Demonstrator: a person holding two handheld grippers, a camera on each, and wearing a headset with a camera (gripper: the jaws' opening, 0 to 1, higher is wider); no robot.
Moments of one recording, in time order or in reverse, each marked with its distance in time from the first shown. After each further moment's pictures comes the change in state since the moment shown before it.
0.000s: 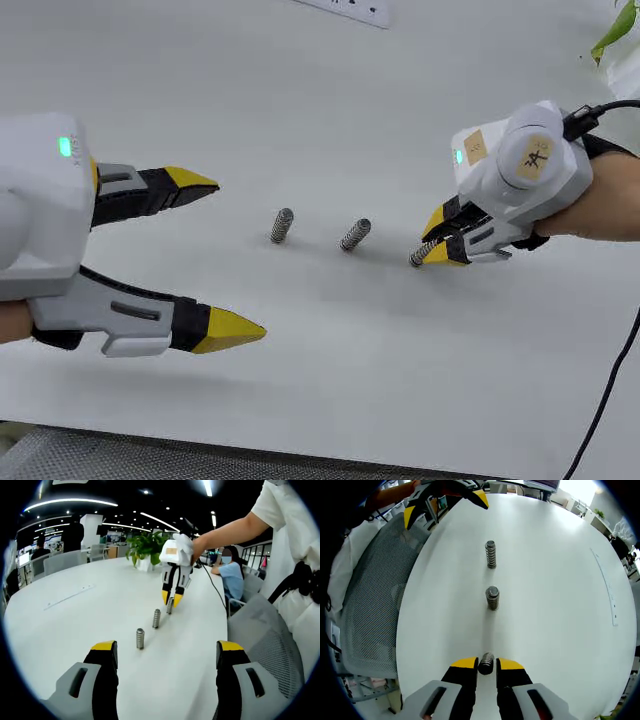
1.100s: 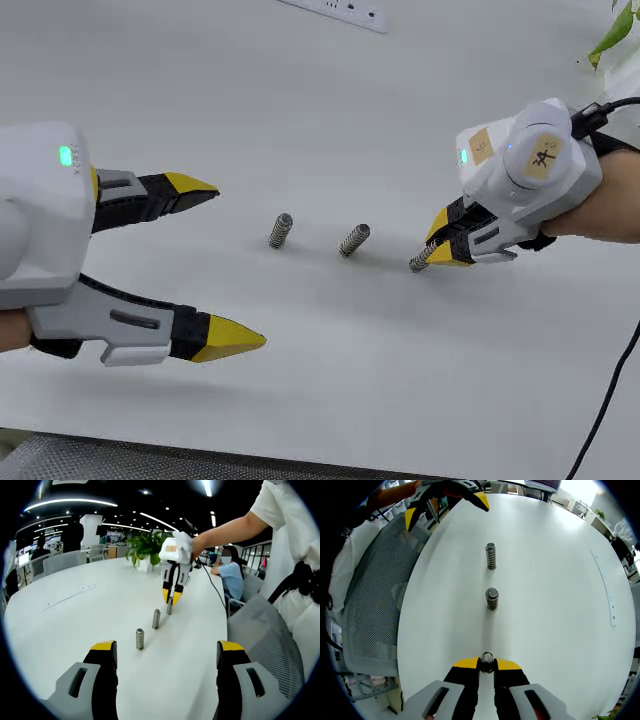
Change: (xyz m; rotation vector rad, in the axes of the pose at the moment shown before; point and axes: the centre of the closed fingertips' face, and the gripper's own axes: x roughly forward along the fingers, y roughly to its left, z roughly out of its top) left arm 0.001 0.000 0.000 0.001 -0.002 -0.003; right arm -0.005 -0.001 0.000 -0.009 0.011 -0.002
